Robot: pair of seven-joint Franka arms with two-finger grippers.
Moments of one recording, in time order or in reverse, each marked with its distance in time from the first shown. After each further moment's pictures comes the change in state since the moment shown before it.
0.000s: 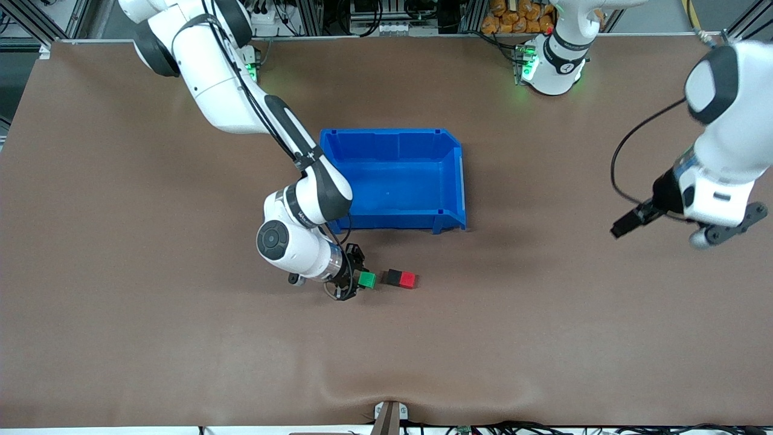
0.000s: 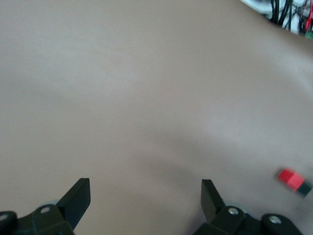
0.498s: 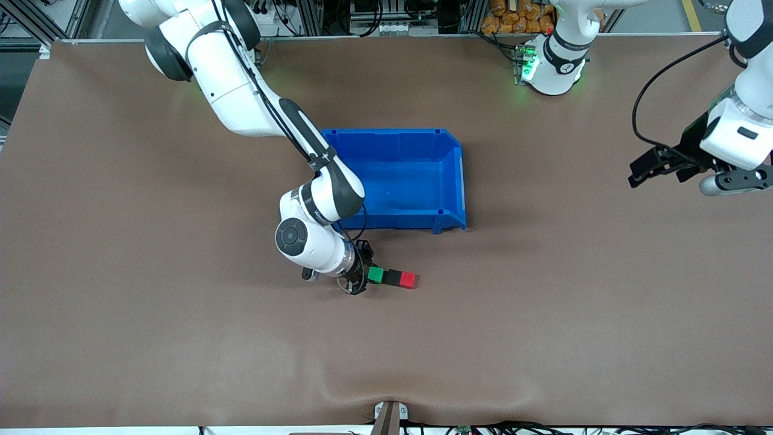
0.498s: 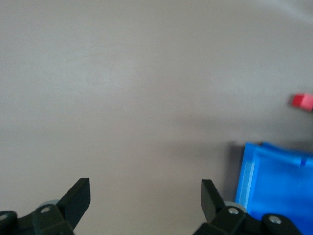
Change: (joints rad) left arm -0.003 -0.086 -0.002 0.074 0.000 -0.206 0.374; right arm 0.038 0.037 0.000 0.001 0.000 0.027 0.001
